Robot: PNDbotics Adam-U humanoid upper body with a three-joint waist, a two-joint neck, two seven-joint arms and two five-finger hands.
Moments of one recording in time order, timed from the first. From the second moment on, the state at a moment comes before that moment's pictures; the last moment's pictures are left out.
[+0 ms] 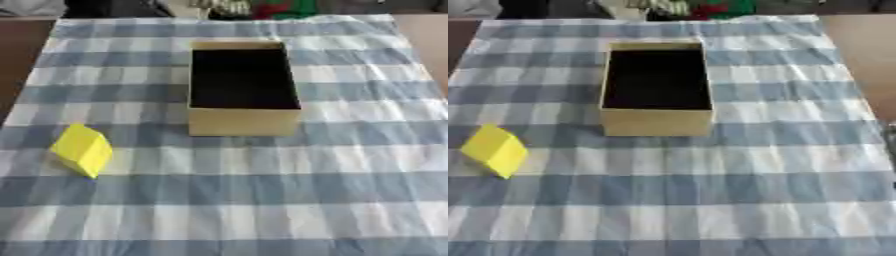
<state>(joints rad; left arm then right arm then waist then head) -0.29 0.42 0.14 -1.98 -0.03 -0.14 0.52 -0.34 -0.51 -0.05 -1.99 0.21 -0.09 -0.78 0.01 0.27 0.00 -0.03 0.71</state>
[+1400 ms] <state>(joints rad) -0.23 0.91 0.13 -1.99 -0.38 -0.12 0.01 -0.33 -0.52 -0.05 -1.99 0.21 -0.09 -0.78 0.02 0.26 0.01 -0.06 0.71</state>
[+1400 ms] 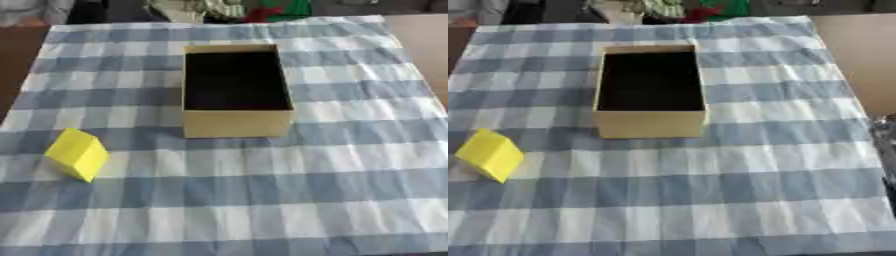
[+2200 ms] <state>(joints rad) -0.27 1.10 -0.07 -1.95 -0.55 -0.25 -0.25 -0.33 -0.52 -0.04 -1.99 0.21 -0.09 -0.76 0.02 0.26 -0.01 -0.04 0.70</state>
